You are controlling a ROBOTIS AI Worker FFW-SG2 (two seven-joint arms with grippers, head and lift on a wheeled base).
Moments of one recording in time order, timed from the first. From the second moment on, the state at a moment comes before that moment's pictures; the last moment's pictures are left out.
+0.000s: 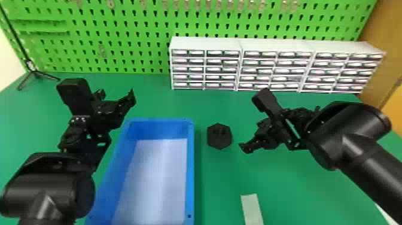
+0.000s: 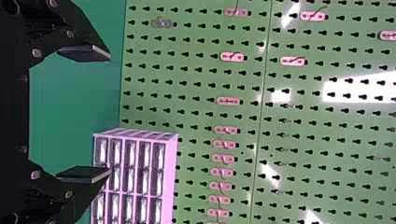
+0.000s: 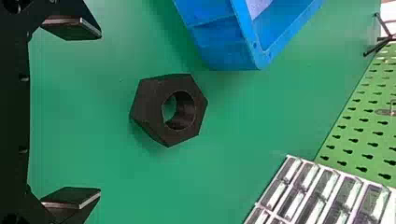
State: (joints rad) left arm -0.10 0.12 0.00 -1.74 0.20 0.26 -0.03; right arm -0.58 -0.50 0.62 -1.50 -0.21 0.83 0.52
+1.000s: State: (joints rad) left arm -0.11 0.12 0.00 -1.73 0.19 0.26 -0.03; right arm -0.60 -0.52 0.64 -1.49 -0.21 0.83 0.52
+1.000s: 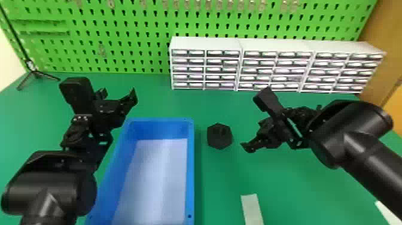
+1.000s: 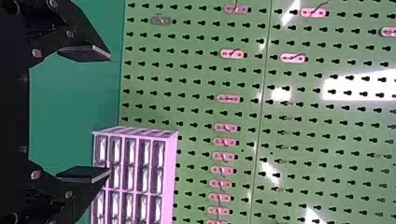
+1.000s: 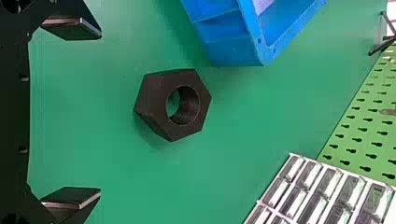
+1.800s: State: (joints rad) left arm -0.11 0.12 0.00 -1.73 0.20 0.26 -0.03; right arm -0.65 -0.50 0.70 -1.49 -0.18 0.79 0.52
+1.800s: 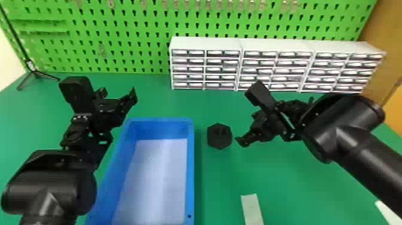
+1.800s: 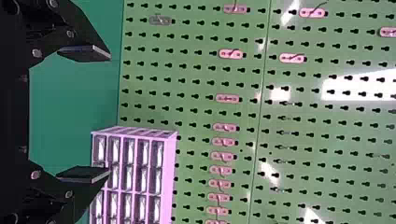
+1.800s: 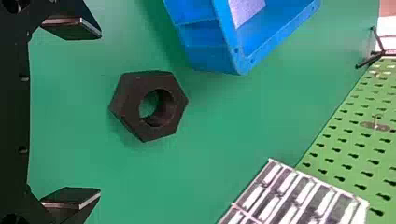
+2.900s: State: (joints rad) left arm -0.16 0.12 -0.03 -1.73 0.20 0.26 -0.03; right arm -0.89 -0.39 1.03 -1.22 -0.20 0.65 0.53
